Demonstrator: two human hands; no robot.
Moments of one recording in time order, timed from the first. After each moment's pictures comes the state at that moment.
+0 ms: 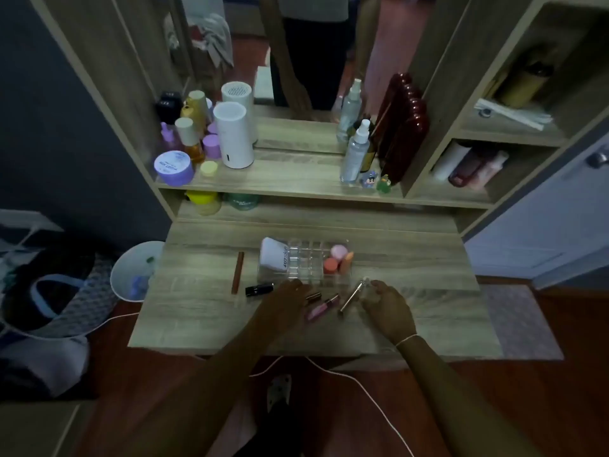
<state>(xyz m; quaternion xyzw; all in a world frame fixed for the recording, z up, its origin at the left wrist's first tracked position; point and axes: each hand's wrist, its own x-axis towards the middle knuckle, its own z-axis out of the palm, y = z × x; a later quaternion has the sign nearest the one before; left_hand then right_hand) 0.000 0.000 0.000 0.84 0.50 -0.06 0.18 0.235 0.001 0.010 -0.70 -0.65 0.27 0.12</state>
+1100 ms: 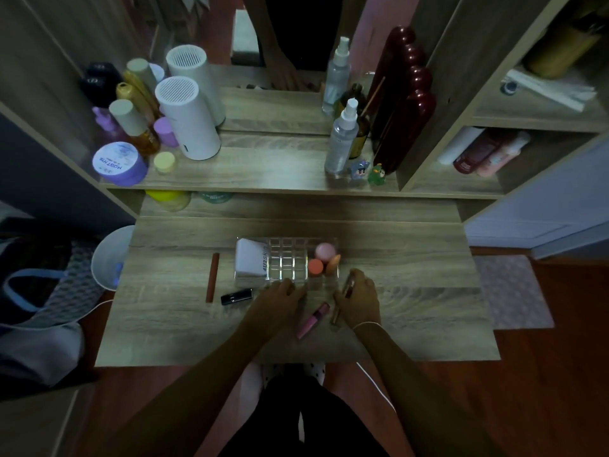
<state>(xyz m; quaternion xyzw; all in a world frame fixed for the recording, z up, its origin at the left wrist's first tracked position) 0.016 0.035 -0.041 0.83 0.52 -0.02 0.20 0.210 0.047 -0.027 -0.77 -0.52 0.35 0.13</state>
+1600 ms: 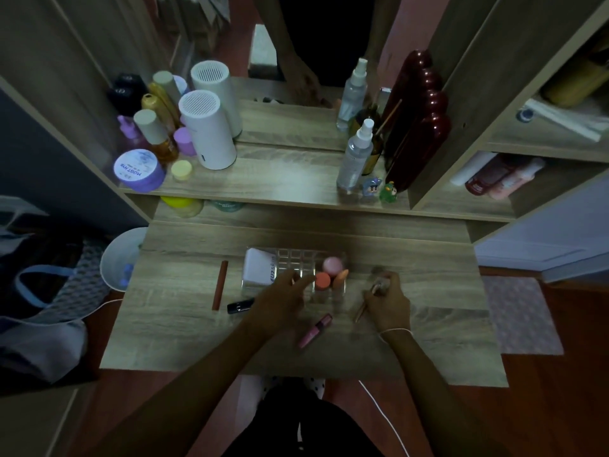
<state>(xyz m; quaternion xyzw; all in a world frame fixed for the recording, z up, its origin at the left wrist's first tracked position) 0.012 0.052 0.001 0.79 0.54 0.16 0.25 0.240 0.068 -0.005 -0.79 -0.47 0.32 0.24</state>
